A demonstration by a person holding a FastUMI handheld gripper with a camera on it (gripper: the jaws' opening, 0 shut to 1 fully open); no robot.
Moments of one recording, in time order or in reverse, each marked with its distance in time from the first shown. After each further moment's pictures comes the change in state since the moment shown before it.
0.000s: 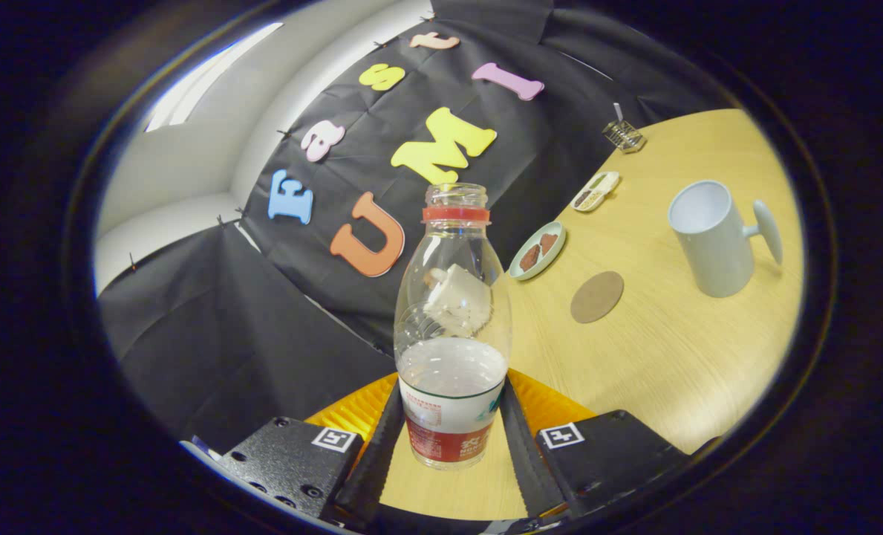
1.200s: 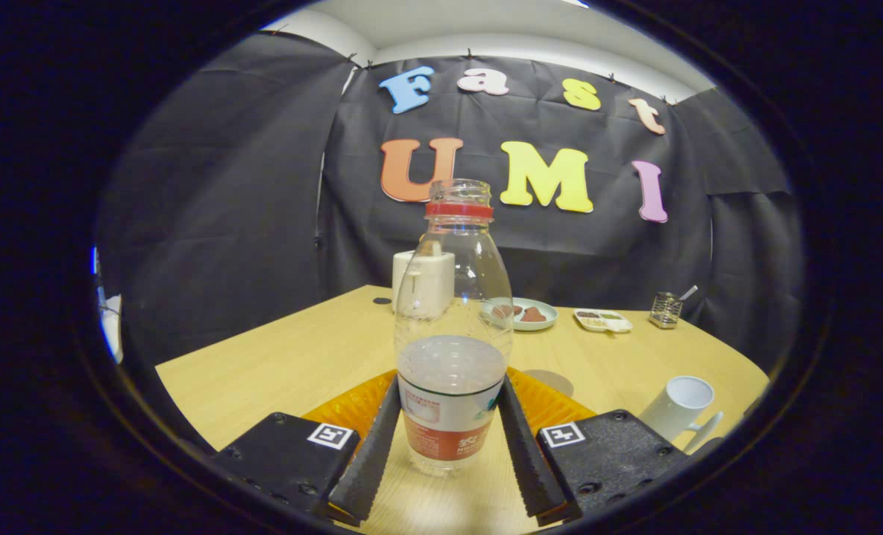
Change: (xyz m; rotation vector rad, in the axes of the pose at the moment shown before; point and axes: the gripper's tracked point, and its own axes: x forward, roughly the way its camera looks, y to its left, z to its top) arm 0.035 -0.035 -0.018 -0.974 0.040 -0.221
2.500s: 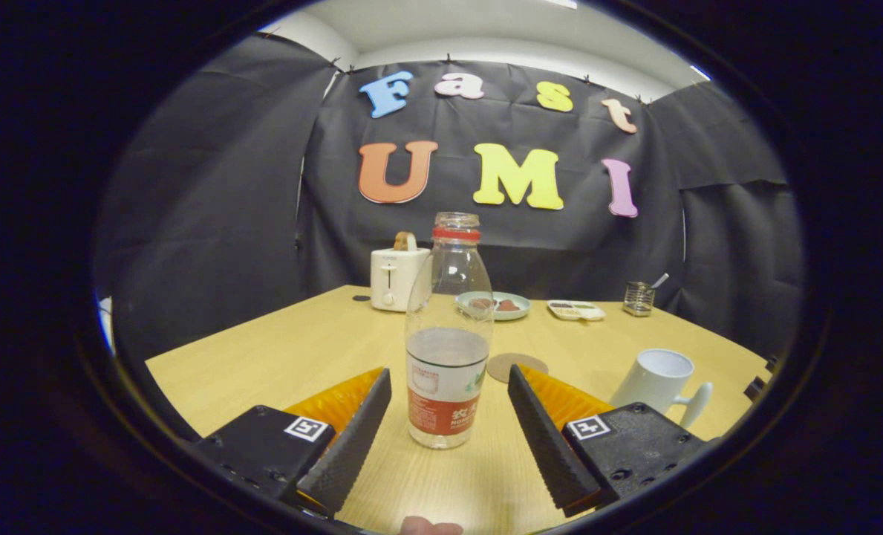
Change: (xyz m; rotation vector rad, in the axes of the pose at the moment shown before) arm -0.010 -0.010 -0.033 -0.007 -0.028 -0.075
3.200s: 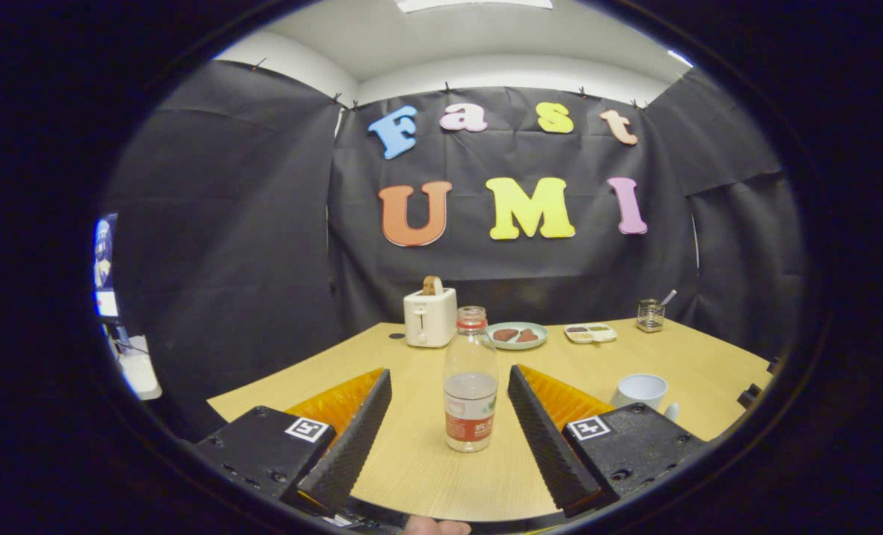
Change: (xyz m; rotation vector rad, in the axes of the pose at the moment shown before) arm -0.077 0.007 0.057 0.080 -0.087 0.099
